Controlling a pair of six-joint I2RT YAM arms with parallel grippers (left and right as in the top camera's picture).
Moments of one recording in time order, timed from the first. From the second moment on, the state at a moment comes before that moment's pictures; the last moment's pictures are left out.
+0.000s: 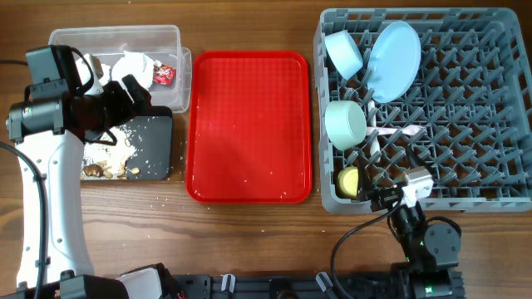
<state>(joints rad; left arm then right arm) 0.23 1.44 1.38 -1.02 0.23 -0.31 0.08 0.02 0.01 0.02 -0.18 -0.06</state>
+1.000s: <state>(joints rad) 0.23 1.42 1.38 -1.02 0.23 -0.31 0.08 0.02 0.01 0.02 -0.21 -0.09</state>
